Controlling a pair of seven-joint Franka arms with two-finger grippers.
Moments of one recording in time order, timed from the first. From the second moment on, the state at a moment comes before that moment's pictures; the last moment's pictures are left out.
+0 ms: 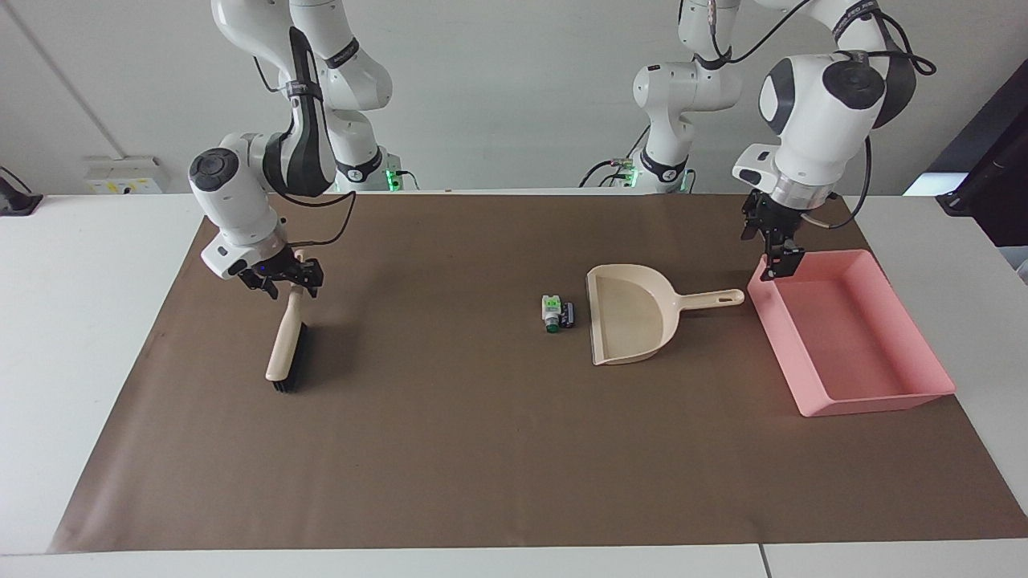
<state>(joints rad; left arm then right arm) -0.13 -0.11 -0.06 -2.05 0.13 1.95 1.35 -0.10 -0.06 0.00 -2.40 -0.02 2.30 -0.11</state>
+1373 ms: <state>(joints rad) -0.26 0.03 -0.07 -2.27 0.34 2.25 1.03 -0.06 -0.06 0.01 -2.32 -0.01 2.16 -0.10</state>
